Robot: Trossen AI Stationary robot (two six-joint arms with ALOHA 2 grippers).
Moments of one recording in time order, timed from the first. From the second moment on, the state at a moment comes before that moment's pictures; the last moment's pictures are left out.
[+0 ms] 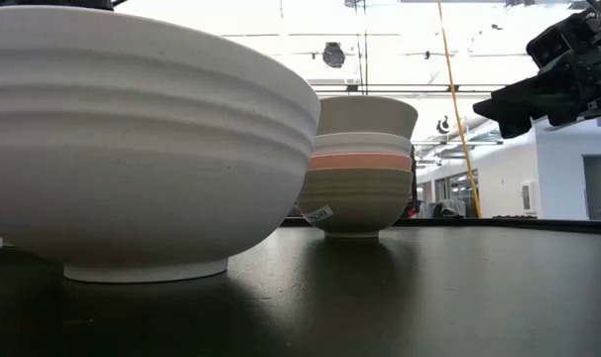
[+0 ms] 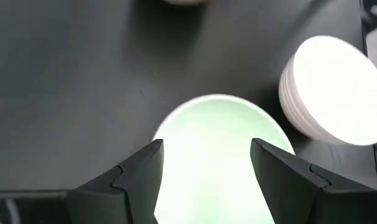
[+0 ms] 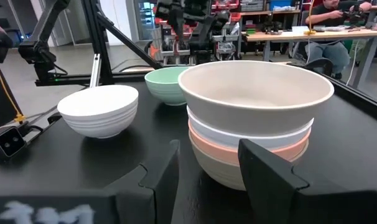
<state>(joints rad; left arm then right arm) -0.18 0.72 0.64 -0.74 -0.06 -0.51 0.03 0.13 0.01 0.02 -0.03 0.07</state>
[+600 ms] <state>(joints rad) -0.08 0.84 0.64 -0.89 -0.03 -0.58 0.03 0.13 0.01 0.01 -0.03 0.09</state>
